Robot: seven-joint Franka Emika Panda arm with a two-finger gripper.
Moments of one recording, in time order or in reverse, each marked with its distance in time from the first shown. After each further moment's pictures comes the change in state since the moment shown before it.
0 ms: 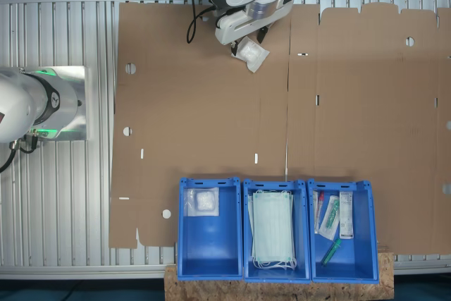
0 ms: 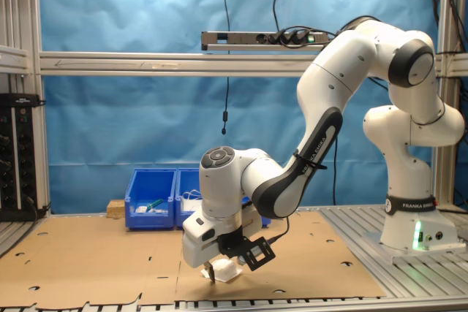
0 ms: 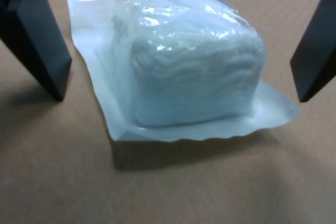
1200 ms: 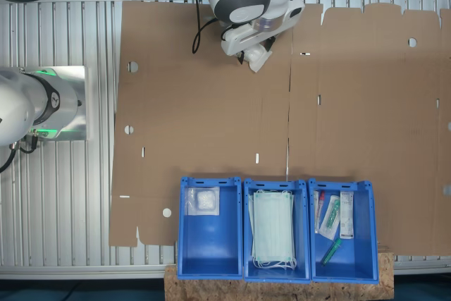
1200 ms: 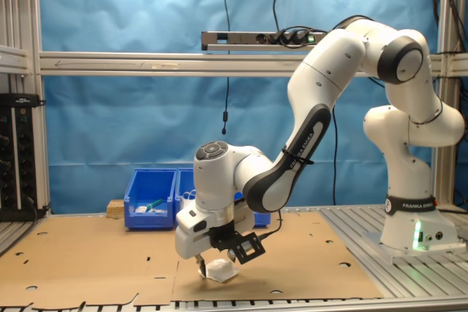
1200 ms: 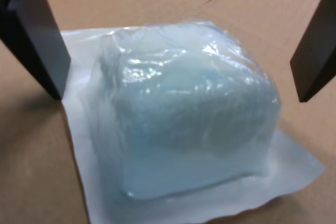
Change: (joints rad) arm -0.083 -0.025 0.025 -0.015 0.000 0.066 -0.017
